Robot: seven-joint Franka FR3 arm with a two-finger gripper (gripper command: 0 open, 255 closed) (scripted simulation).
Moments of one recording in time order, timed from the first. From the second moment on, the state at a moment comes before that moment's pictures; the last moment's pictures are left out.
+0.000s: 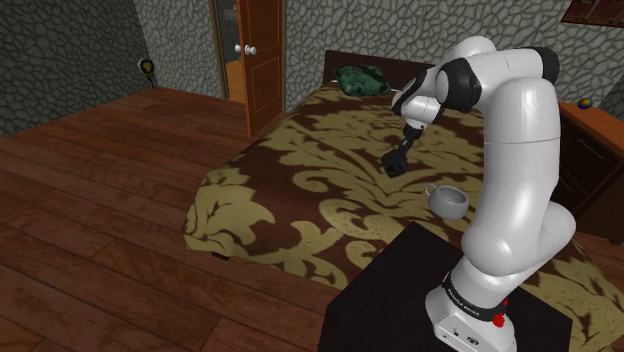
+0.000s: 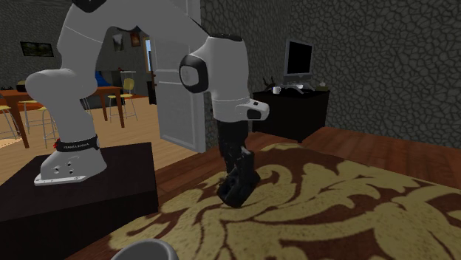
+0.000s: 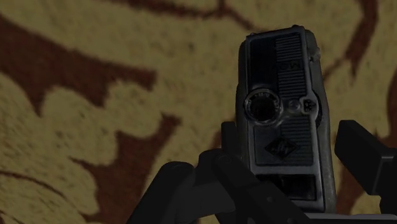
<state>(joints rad) -0.32 0.50 -0.53 -1.87 0.47 2.30 -1.24</state>
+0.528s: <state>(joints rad) -0.30 0.44 -0.56 -1.85 0.42 2.22 -1.20</state>
